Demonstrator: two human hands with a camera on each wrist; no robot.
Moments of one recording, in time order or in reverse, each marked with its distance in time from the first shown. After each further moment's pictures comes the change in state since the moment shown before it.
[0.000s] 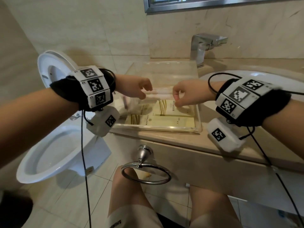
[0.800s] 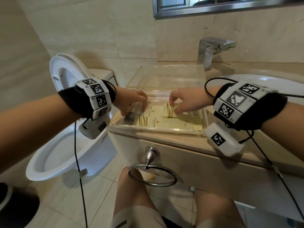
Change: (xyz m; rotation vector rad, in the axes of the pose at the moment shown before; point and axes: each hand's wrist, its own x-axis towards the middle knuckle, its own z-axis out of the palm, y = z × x) left_hand -0.004 -0.044 0.017 0.367 -0.184 0.162; right_hand 0.009 -0.020 0.004 -0.031 -0.085 -0.031
